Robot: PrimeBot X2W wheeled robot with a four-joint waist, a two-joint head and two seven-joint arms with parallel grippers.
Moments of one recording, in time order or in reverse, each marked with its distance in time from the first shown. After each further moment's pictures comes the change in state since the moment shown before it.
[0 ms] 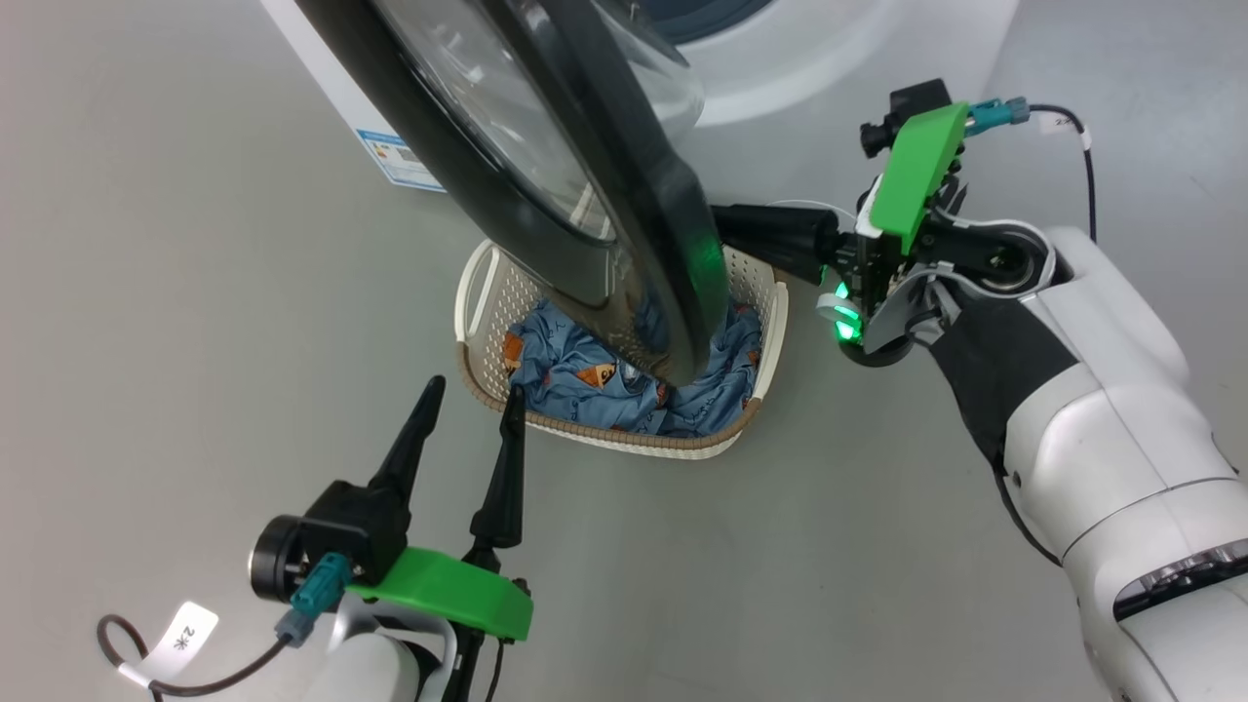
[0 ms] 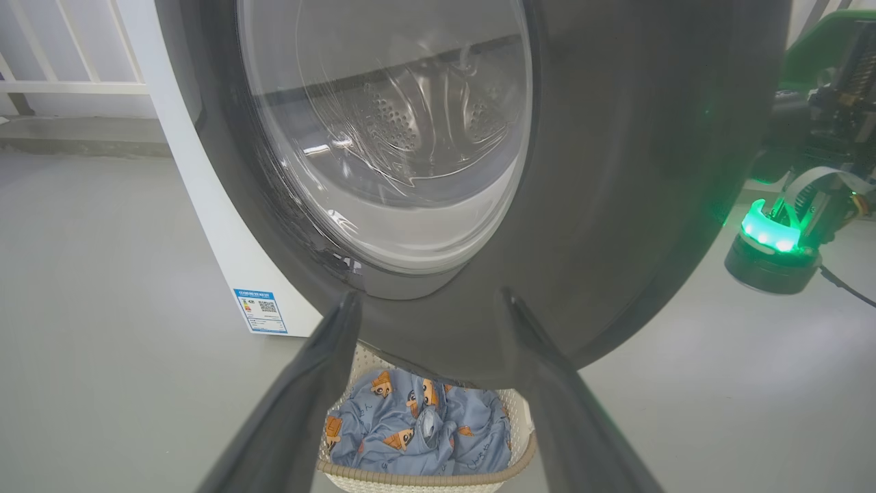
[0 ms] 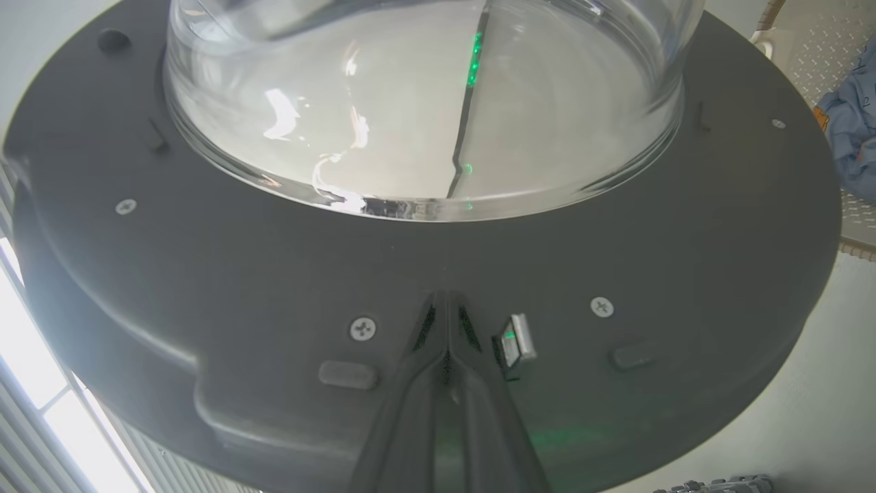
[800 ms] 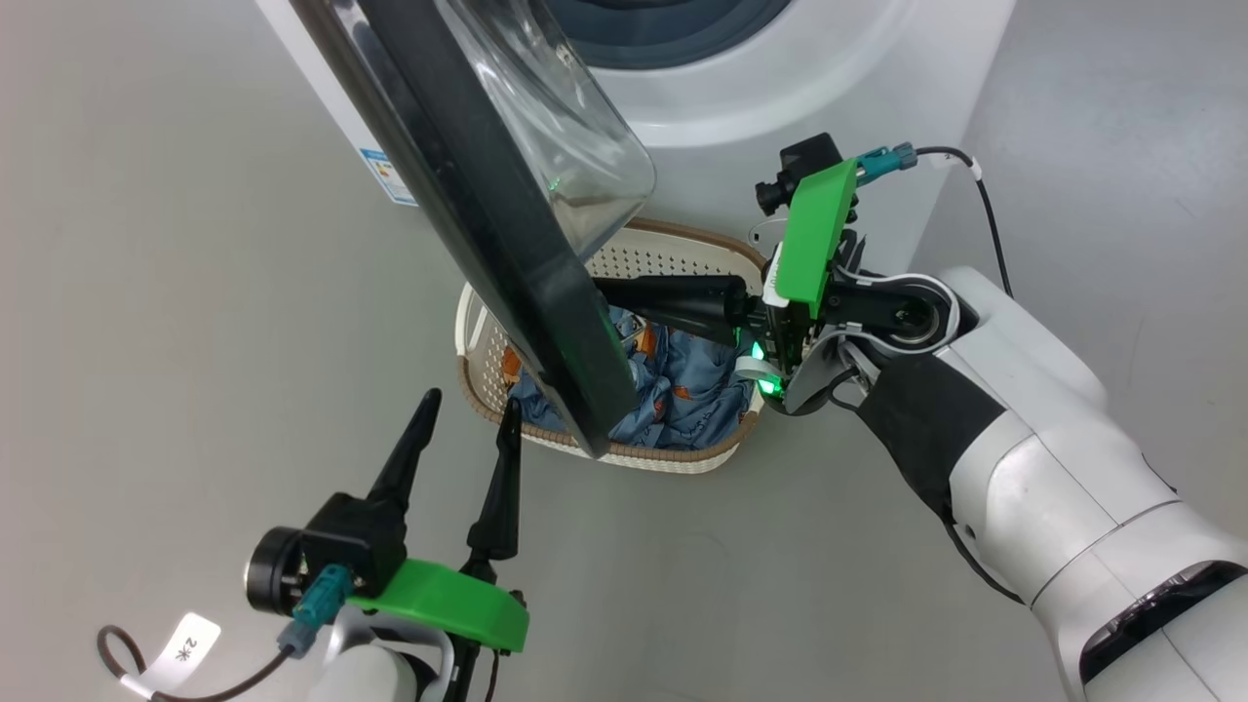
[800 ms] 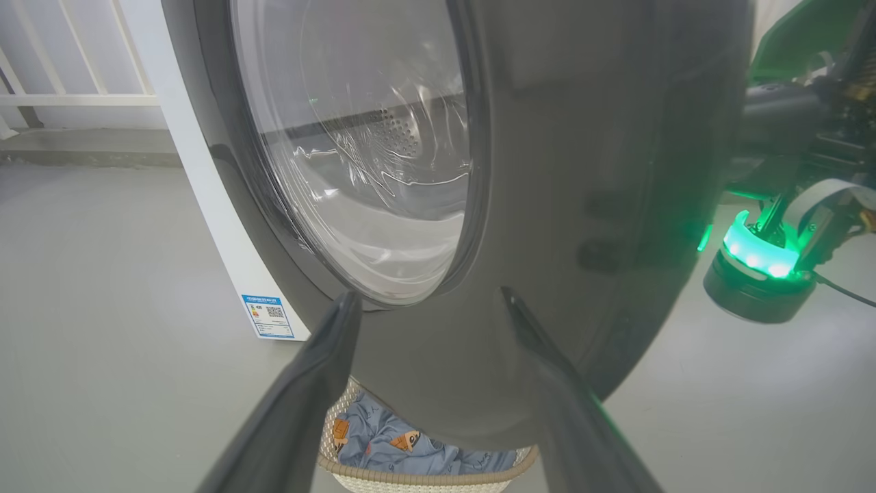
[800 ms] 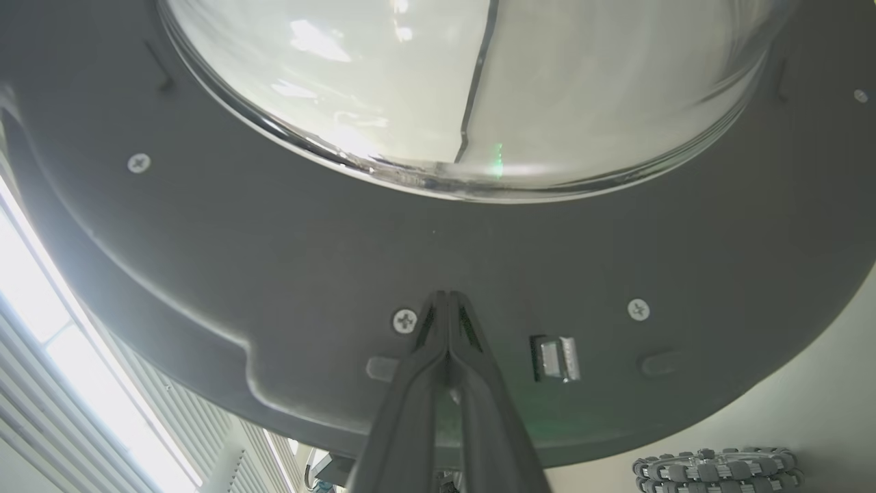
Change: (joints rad) left arm 0.025 0.003 0.006 0.001 0.024 0.000 0.000; right arm 0.052 0.001 0.367 -0.126 0.288 0.000 -0.081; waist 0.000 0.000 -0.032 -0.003
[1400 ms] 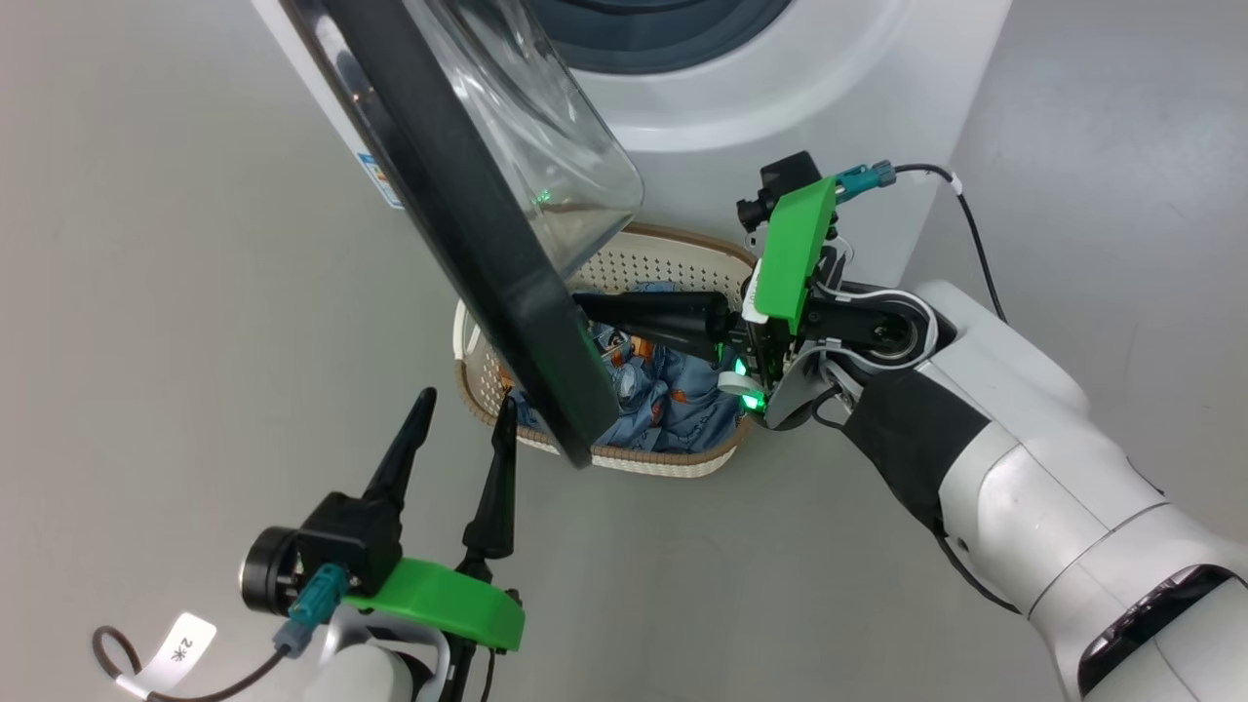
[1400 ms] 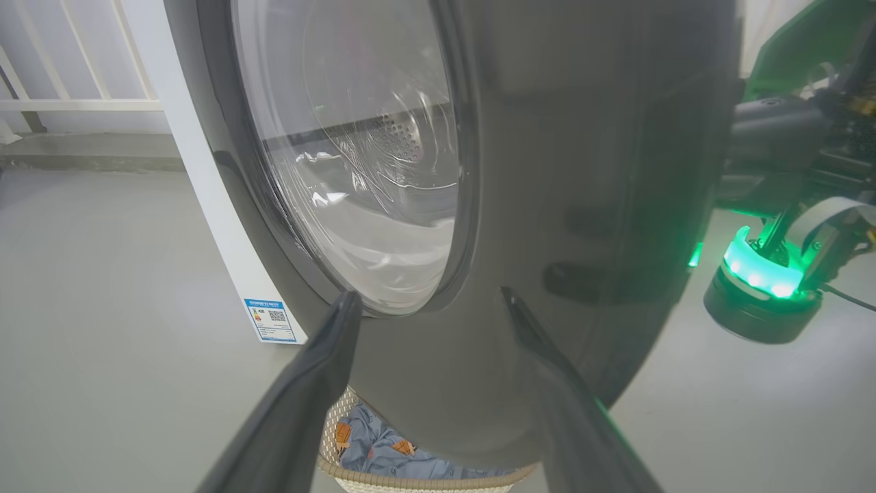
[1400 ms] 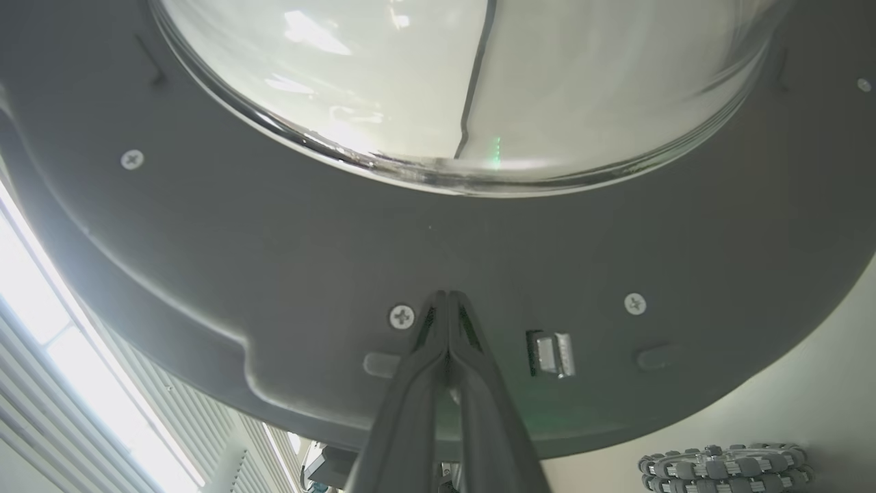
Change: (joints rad) left arm 0.000 0.003 0.007 0.000 0.002 -0.001 0.000; right arm 0.000 -0.004 0.123 -0.019 0.096 0.000 -0.061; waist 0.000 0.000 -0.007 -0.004
